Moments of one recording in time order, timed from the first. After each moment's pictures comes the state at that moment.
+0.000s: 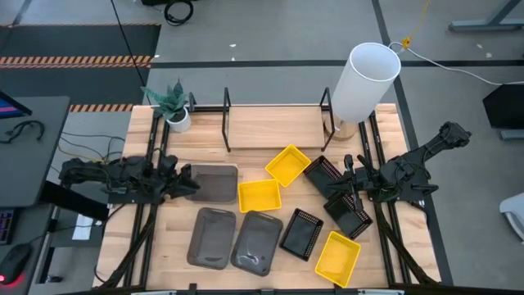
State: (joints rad) left arm -0.11 0.04 0.04 0.14 0.18 -0.71; right arm 0.51 0.38 0.20 0.03 0.44 0.08
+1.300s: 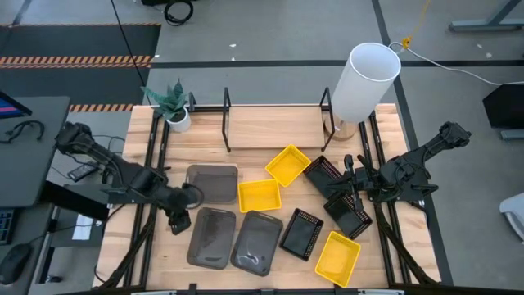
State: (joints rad) left arm -0.53 0.98 0.67 -0.72 0.12 -1.07; right arm 0.51 0.38 0.20 0.03 0.44 0.08
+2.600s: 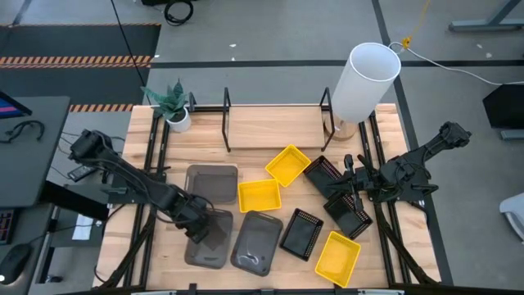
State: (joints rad) left arm -0.56 1.37 0.78 -0.74 0.21 -1.40; right arm 0.51 0.38 0.20 0.04 0.44 0.08
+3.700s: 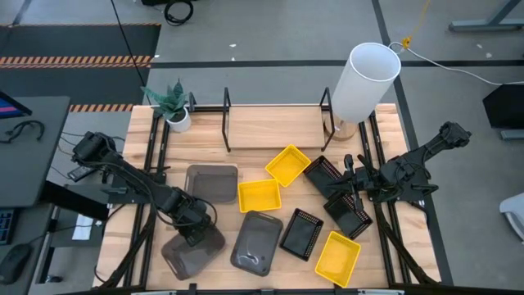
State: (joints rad) left arm -0.56 1.41 0.77 -0.78 0.27 -1.26; right arm 0.51 0.38 0.20 0.04 0.44 0.08
